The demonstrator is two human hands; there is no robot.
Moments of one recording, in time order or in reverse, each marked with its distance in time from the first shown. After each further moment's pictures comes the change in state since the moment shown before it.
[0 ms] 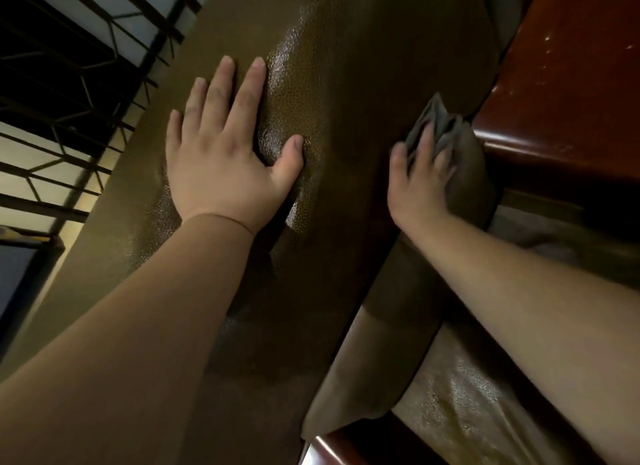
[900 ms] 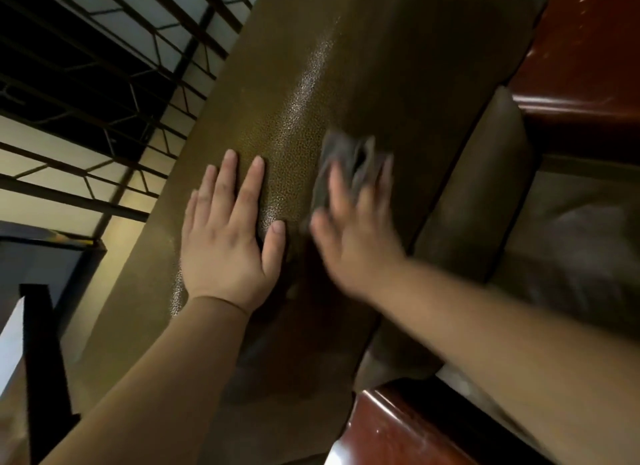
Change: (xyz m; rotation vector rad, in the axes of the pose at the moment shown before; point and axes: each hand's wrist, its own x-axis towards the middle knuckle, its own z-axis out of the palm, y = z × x) left_hand -0.146 -0.091 -0.038 0.013 -0.073 0.091; right_hand -0.192 -0.076 0.069 -0.018 0.151 -0.659
